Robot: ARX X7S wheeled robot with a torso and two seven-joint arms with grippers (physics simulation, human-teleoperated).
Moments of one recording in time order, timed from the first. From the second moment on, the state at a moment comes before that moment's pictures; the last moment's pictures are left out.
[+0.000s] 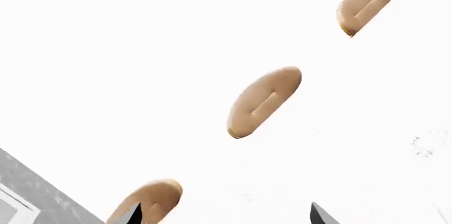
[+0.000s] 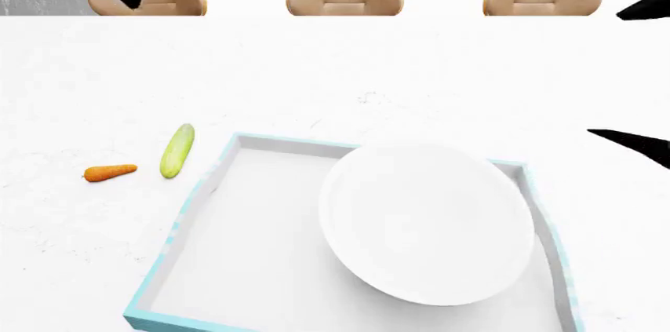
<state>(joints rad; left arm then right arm) -1.68 -0.57 0.68 -0.59 -0.19 -0.59 0.72 2.15 1.22 -1.11 -0.57 0.61 1.10 -1.11</state>
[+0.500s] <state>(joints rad) -1.74 -0.38 0.76 -1.13 -0.17 -0.84 0.78 1.88 1.10 -0.76 -0.50 0.82 1.26 -0.66</state>
